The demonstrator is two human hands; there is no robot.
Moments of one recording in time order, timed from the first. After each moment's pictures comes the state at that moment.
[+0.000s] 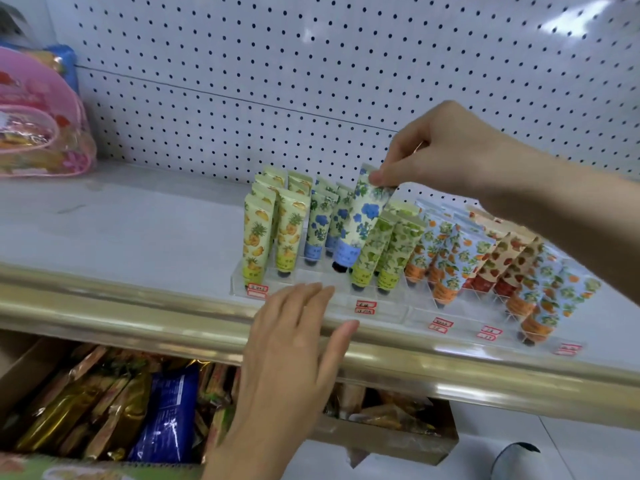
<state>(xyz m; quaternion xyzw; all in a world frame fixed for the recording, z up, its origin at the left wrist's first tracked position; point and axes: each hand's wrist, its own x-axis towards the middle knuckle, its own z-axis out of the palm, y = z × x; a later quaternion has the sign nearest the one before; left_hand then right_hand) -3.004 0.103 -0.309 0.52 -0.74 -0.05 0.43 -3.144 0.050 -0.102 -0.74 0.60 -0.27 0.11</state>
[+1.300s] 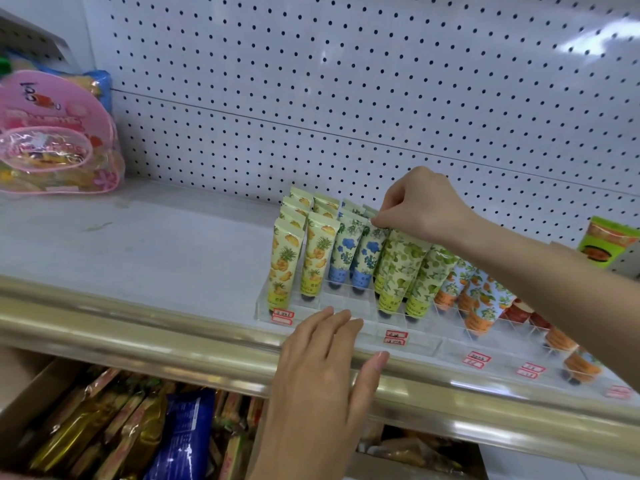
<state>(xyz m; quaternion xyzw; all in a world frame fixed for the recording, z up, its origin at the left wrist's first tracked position) -3.004 0.094 -0.319 0.50 -0.75 -0.02 0.44 -3.132 -0.018 -0.151 -0.73 0.65 -0.23 0.02</state>
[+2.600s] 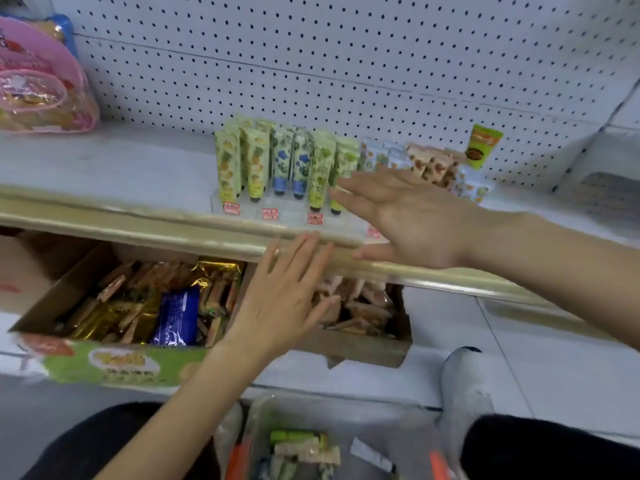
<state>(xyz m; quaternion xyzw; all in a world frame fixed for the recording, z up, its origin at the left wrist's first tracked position) -3.034 0.163 -0.328 0.46 -0.85 0.14 0.21 -3.211 0.167 -0.170 -0.87 0.45 0.12 -0.18</state>
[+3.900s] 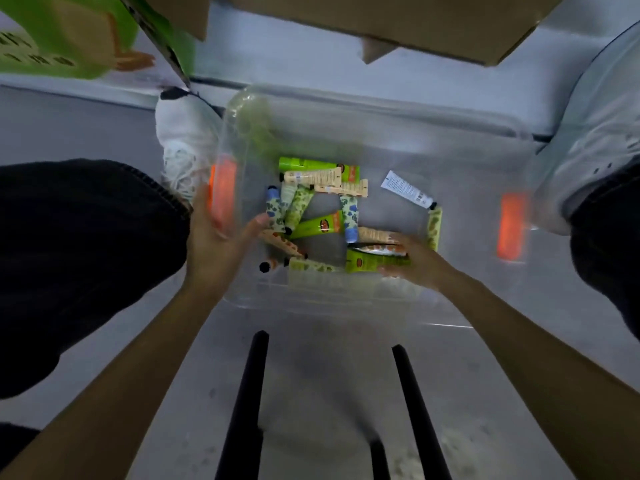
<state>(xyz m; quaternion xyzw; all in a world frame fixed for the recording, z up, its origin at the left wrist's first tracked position) -3.000 0.323 -0.662 0.73 -0.41 -0.46 0.30 -3.315 0.334 -0.728 -0.51 0.66 0.09 0.54</state>
